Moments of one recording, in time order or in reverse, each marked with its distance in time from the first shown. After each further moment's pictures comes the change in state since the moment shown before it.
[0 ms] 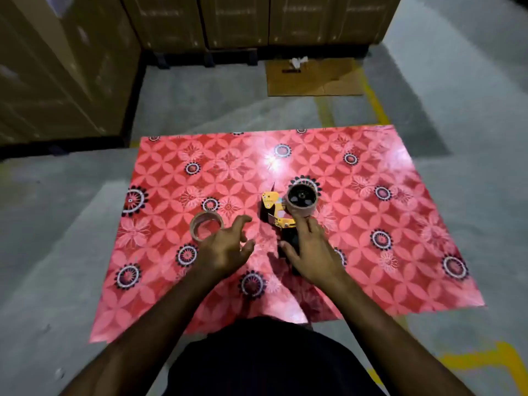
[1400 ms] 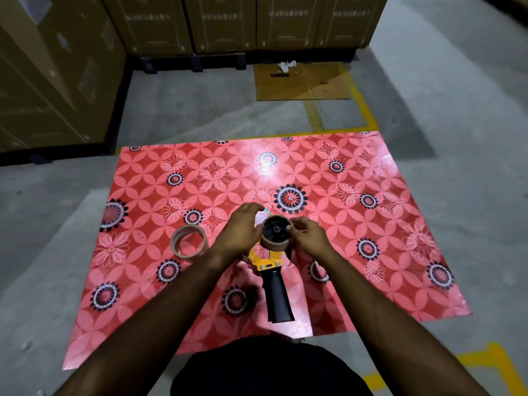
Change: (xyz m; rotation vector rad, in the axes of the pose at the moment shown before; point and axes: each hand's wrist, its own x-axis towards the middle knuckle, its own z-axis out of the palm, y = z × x) left_hand 0.091 0.041 0.026 -0.196 -0.080 0.088; right_hand 0.076 0.079 0.013 0.497 -0.037 0.406
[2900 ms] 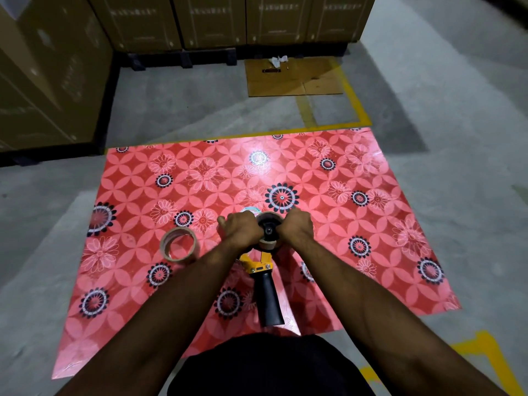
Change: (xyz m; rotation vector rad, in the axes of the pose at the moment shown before) left_hand 0.046 0.003 0.044 0.364 -0.102 -0.435; right_hand 0.006 -0.059 0.005 -0.386 0.127 0.275
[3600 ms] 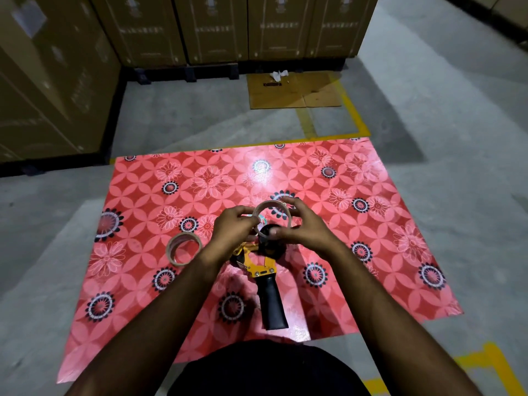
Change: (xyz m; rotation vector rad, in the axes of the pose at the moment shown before) left_hand -0.051 -0.022 -0.057 -1.082 -0.065 0.023; right_hand -0.032 0.027 -0.050 0.573 -0.299 -0.461
